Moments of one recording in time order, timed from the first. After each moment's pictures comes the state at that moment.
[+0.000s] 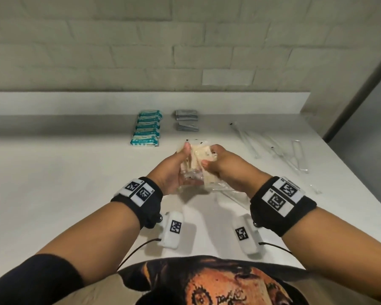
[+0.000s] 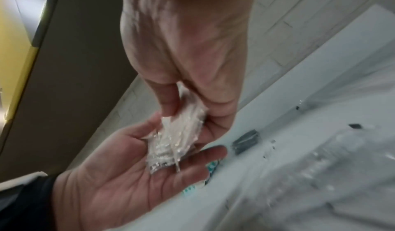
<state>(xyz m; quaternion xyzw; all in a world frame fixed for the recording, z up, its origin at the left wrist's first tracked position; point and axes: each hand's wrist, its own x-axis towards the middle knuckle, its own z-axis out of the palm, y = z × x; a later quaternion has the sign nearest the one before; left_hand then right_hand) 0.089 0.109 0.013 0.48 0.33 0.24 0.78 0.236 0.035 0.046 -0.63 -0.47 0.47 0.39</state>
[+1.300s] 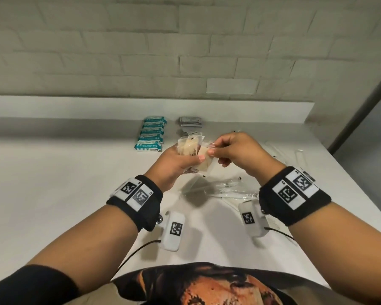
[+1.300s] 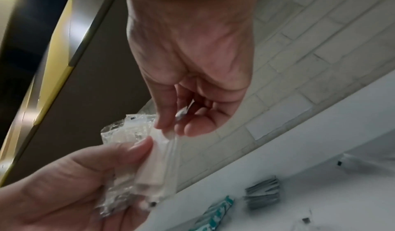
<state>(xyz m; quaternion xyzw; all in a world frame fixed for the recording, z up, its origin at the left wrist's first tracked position) 0.092 0.106 0.038 0.57 0.31 0.33 0.69 0.265 0.052 0.081 -0.63 -0.54 0.37 0.41</state>
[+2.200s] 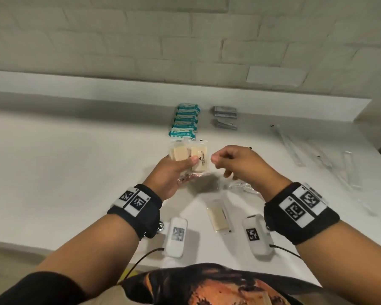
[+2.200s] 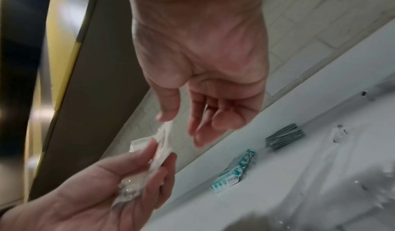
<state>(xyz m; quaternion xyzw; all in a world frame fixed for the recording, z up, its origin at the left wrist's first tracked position) 0.000 0.107 0.008 0.43 0.38 0.38 0.72 0.183 0.065 0.045 -0.66 -0.55 0.40 0.32</state>
